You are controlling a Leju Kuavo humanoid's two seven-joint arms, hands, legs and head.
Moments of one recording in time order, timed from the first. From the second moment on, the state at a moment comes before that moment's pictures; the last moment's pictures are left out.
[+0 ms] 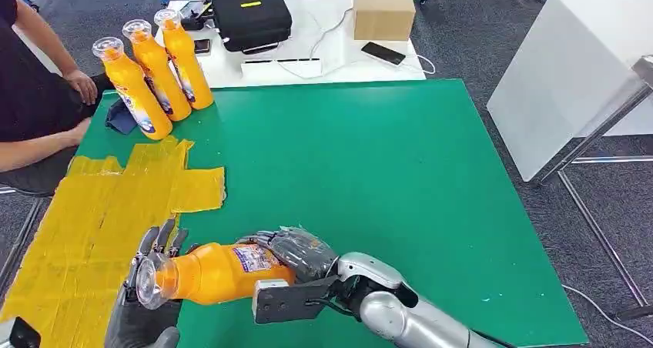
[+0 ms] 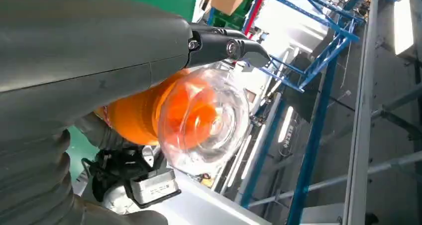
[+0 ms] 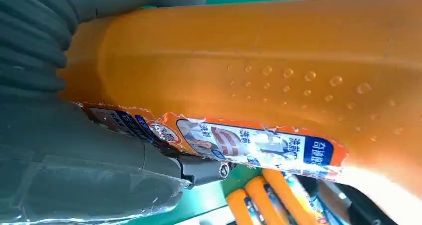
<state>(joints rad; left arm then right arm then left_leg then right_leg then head) 0.40 0.07 -0.31 -1.98 0.71 -0.22 -0.26 -0.34 -0.12 0.94 -1.60 0.31 0.15 0.03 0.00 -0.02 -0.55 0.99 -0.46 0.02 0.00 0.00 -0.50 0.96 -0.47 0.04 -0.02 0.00</state>
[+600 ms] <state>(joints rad) 0.34 0.07 -0.35 -1.97 0.53 -0.11 -0.31 -0.41 -0.04 1.05 -1.58 0.09 0.23 0.01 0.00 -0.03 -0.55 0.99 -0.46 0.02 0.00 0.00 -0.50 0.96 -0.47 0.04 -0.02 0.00</state>
